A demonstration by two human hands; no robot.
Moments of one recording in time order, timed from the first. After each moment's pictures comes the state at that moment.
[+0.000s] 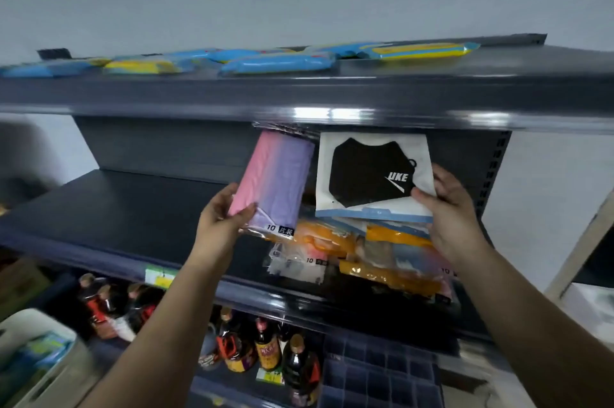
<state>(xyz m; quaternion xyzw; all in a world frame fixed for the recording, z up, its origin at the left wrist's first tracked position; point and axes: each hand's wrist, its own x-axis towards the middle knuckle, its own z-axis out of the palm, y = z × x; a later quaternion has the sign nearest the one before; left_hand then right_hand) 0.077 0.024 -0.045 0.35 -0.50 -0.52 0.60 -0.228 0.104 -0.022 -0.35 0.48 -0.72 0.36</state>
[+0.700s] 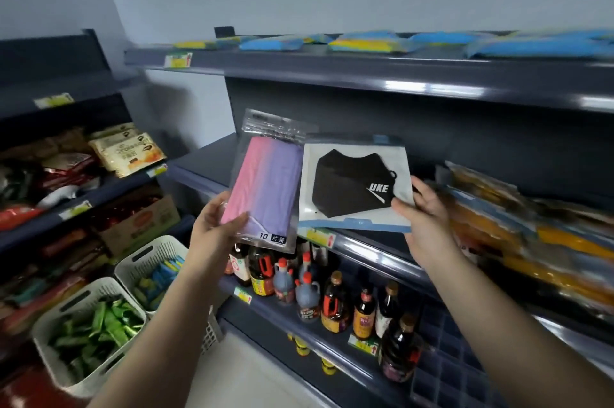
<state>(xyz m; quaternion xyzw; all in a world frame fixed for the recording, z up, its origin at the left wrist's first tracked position) 0.348 0.099 -0.063 0.43 -0.39 -0.46 0.67 0.051 0.081 -0.039 -0.36 0.42 -0.65 0.52</state>
